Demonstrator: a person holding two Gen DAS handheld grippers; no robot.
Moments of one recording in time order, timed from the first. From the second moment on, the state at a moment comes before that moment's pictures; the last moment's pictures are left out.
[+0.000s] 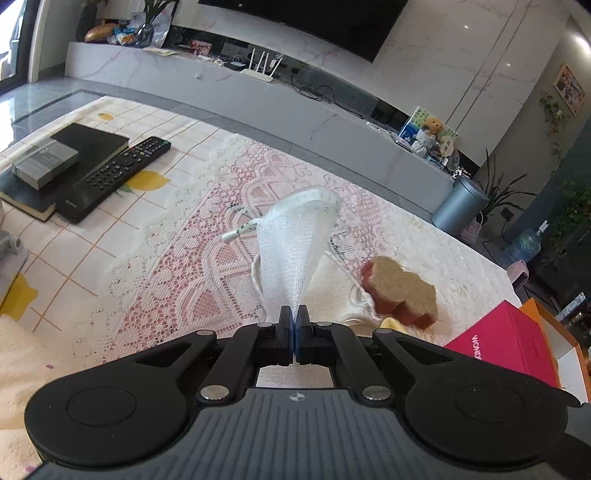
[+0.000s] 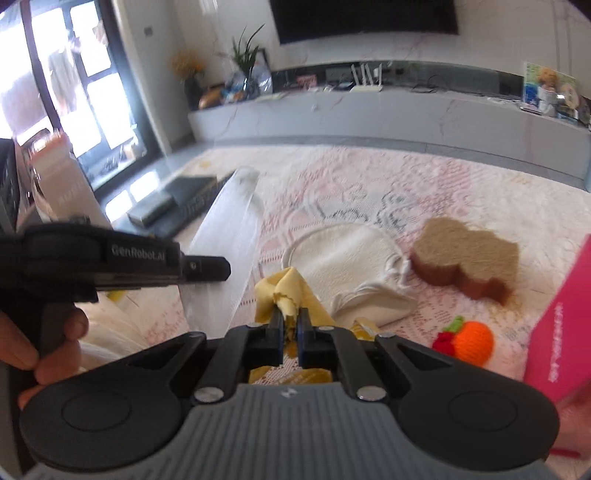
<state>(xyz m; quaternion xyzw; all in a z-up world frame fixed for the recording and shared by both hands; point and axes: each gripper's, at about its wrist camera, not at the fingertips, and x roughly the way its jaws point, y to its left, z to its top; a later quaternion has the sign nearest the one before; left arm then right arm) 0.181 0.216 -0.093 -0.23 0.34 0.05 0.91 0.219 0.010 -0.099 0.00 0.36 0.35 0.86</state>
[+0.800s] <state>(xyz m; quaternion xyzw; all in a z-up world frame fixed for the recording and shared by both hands) 0.205 -0.042 0.001 -0.16 0.32 -0.26 0.90 0.175 -0.285 -0.003 0.12 0.29 0.16 0.94</state>
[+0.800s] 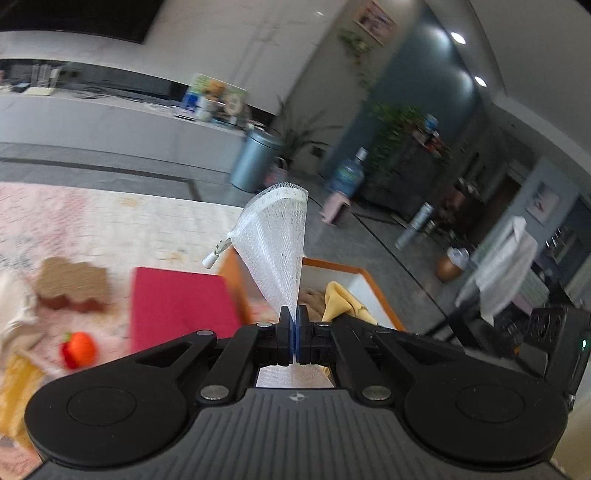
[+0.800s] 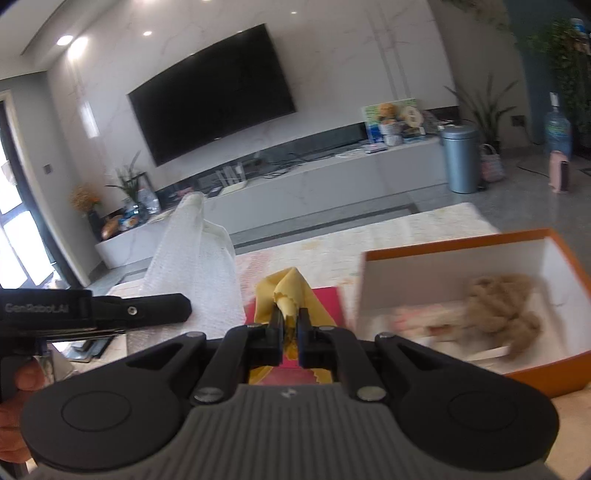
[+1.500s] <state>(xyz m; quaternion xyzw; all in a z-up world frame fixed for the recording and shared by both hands) 0.323 -0.206 -0.096 -0.16 0.49 -0.32 0.79 0.282 -0.439 -0.078 0.05 0.48 0.03 0.87</state>
